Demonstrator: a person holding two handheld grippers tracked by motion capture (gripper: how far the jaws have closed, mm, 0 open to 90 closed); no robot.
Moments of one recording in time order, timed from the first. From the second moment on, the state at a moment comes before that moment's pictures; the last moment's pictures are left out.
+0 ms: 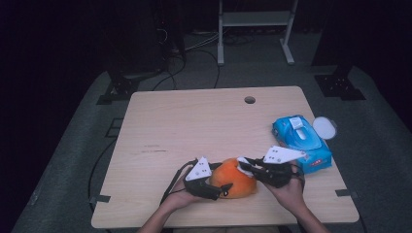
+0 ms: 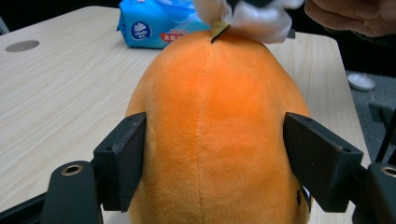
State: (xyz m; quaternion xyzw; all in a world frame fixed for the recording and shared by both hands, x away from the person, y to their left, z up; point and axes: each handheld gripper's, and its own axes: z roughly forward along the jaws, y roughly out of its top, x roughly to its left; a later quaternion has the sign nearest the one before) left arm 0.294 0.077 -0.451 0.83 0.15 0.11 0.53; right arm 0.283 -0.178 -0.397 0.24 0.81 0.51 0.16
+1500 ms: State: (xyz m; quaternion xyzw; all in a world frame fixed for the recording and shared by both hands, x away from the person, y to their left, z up) left arm 0.288 0.063 -0.443 0.82 0.16 0.08 0.54; right arm 0.273 -0.159 -0.391 0.21 0.83 0.49 0.14
